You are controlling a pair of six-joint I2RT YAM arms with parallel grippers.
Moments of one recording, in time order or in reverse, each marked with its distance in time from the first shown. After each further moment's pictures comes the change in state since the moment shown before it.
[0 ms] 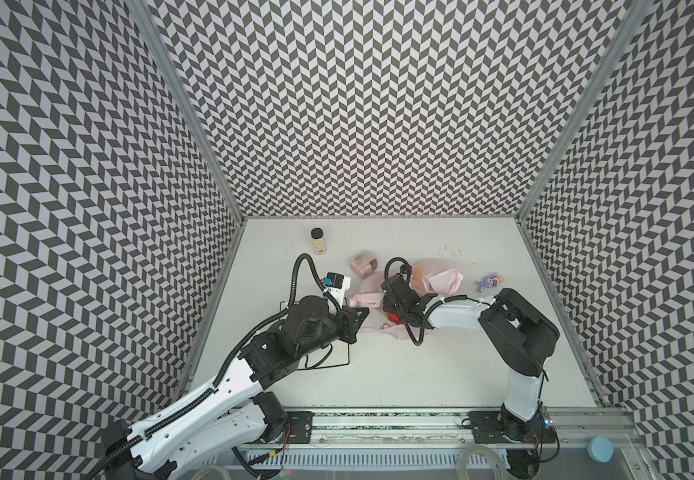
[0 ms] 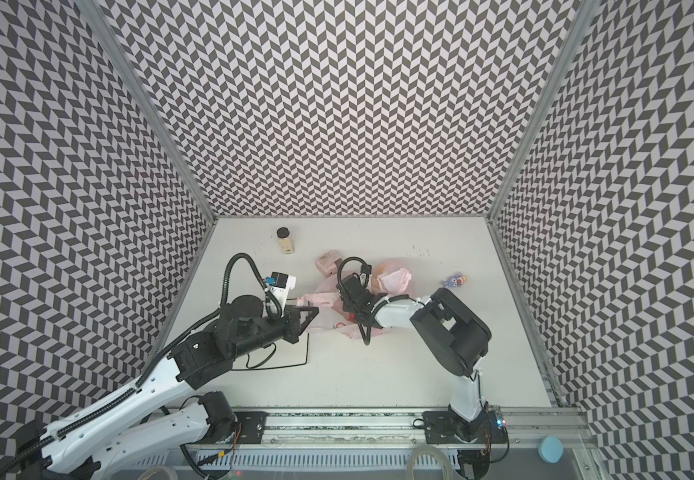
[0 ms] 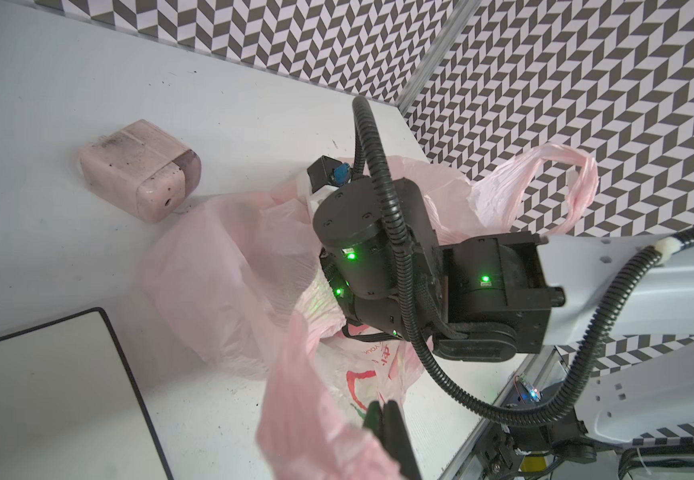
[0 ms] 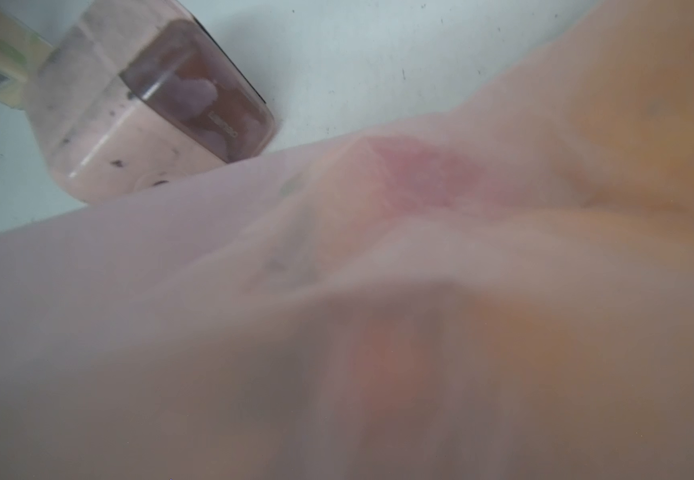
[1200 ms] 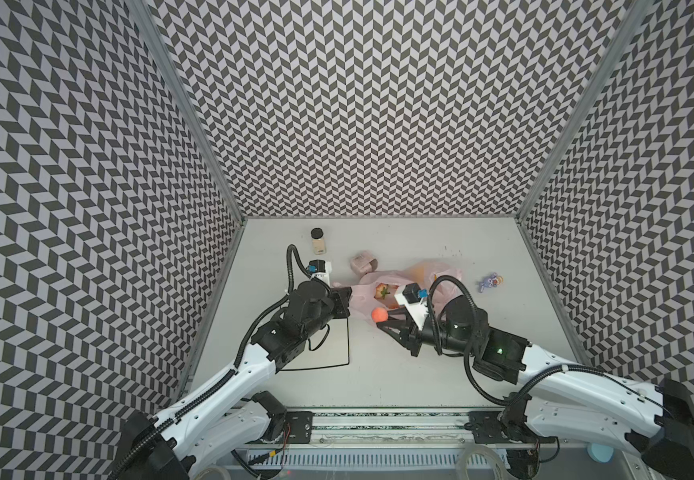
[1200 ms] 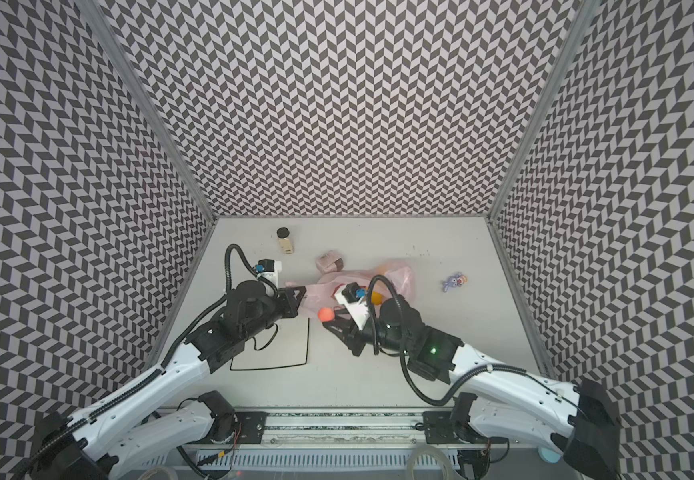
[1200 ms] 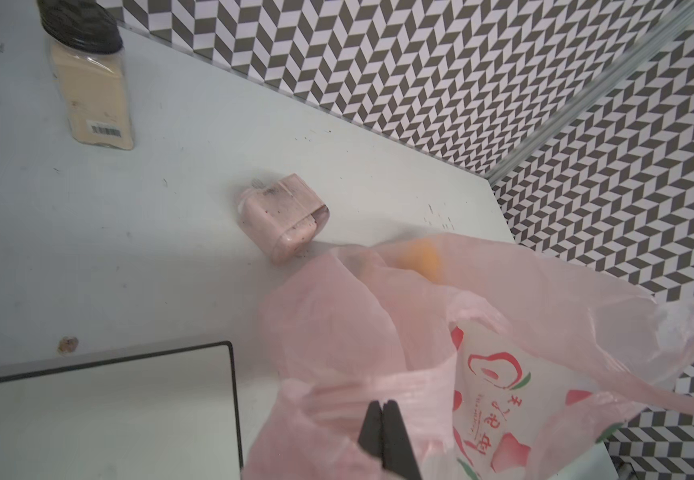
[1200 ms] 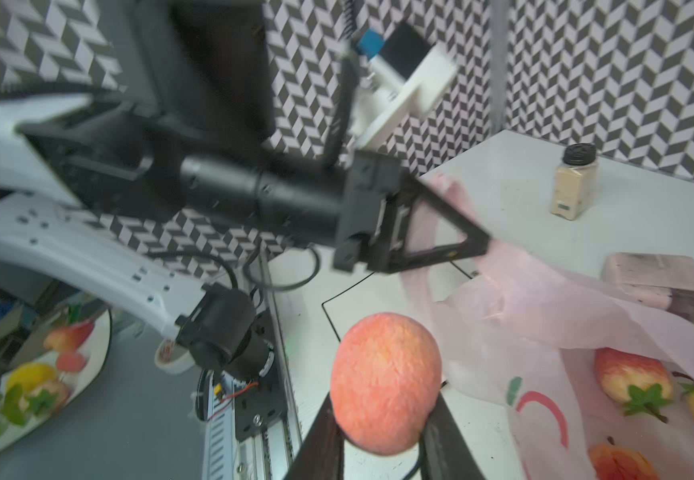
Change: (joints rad) left arm 0.254 0.154 -0.028 0.157 -0.039 -0.020; right arm 0.284 -0.833 -0.321 0.106 -0.545 -0.612
